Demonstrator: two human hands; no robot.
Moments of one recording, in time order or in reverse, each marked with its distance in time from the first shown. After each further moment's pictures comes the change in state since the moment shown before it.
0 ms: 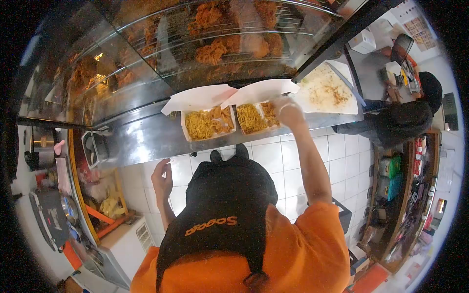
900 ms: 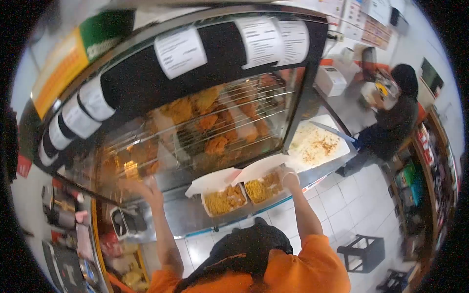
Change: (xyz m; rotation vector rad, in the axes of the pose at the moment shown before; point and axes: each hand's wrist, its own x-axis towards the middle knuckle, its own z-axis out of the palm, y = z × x) left_hand 0.216 0.098 -0.049 0.096 0.627 0.613; right_hand -0.007 0.079 0.130 0.047 0.049 0.126
